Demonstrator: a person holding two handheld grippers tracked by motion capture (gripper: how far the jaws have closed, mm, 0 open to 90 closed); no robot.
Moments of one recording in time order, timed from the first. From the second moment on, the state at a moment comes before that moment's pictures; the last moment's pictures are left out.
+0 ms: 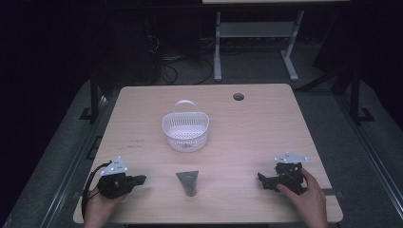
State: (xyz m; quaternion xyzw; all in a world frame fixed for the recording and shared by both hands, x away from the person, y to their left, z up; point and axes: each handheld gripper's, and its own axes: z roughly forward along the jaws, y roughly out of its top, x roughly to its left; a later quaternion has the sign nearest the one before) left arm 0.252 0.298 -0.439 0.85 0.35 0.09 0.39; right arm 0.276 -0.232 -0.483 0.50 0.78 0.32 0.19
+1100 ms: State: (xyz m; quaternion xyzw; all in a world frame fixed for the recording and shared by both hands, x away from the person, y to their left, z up) left arm 0.238 0.269 -0.404 0.85 0.31 0.06 0.42; right arm 0.276 -0.232 -0.483 0.50 0.78 0.32 0.19
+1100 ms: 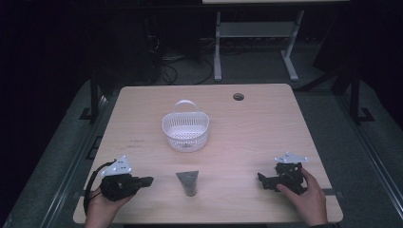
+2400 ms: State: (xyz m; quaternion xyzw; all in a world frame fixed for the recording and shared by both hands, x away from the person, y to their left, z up) left arm 0.234 0.209 -0.355 0.86 0.23 0.05 0.45; right arm 0.277 -0.232 -0.483 0.50 0.78 0.32 0.19
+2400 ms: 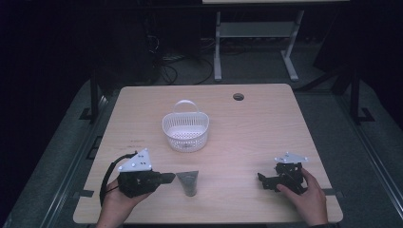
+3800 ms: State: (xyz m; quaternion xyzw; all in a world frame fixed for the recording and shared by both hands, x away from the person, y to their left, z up) left arm 0.265 0.200 -0.354 0.87 0.23 0.08 0.43; right arm 0.276 -0.232 -0.483 0.50 0.78 0.33 0.19
